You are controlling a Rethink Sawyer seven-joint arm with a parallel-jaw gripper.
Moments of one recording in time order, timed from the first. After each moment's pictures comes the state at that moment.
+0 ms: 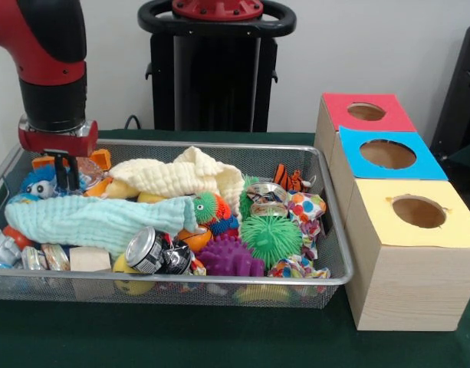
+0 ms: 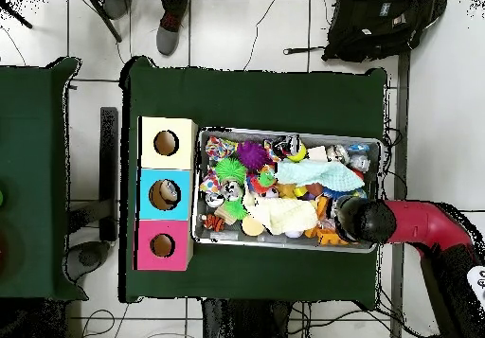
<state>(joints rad) -0.94 -0.55 0.45 1.64 -0.78 0.66 1.78</state>
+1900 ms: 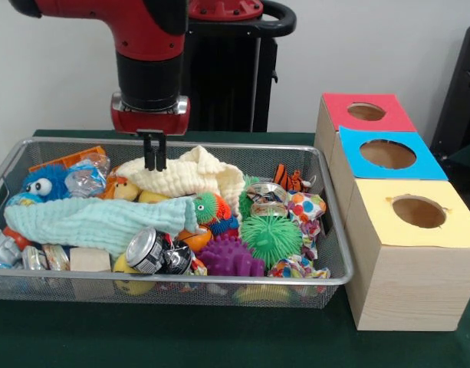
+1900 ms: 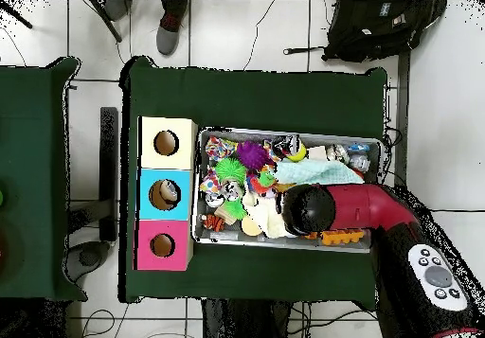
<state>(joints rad) -0.67 -0.66 0.36 1.72 -0.59 0.68 1.78</state>
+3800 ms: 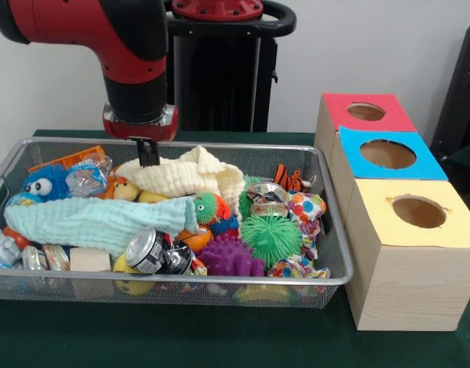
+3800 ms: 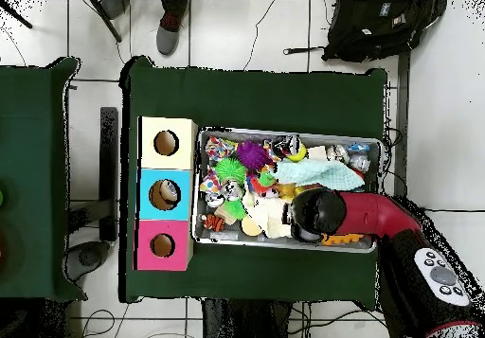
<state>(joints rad) -0.69 -0.57 0.29 1.70 -0.52 0.75 1.78</state>
